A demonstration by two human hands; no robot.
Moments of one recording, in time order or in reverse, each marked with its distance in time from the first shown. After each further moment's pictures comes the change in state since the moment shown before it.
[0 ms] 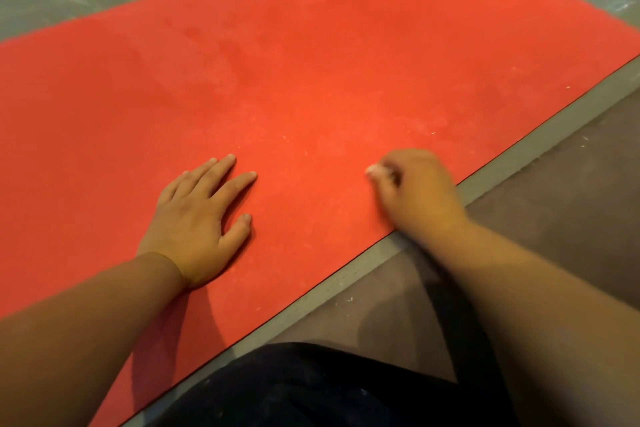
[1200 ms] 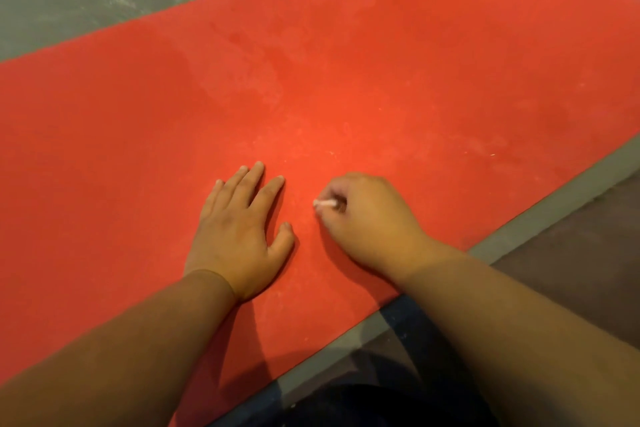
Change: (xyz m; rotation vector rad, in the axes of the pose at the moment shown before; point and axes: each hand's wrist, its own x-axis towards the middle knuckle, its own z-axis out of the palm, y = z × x) left_hand 0.007 -0.002 0.002 -0.061 0.065 -0.123; right_hand 0.023 -0.106 0.033 0.173 -0.299 -0.082
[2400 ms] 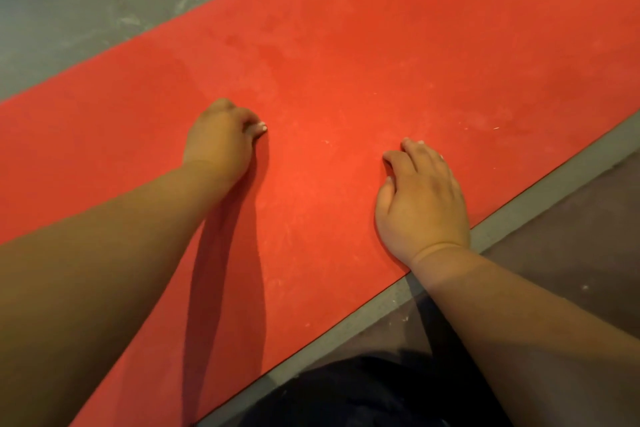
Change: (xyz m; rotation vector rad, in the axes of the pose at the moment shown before) left_hand 0.106 -0.020 -0.024 0.038 0.169 -0.041; right_hand -0.032 0.048 0.006 -0.203 0.338 0.247
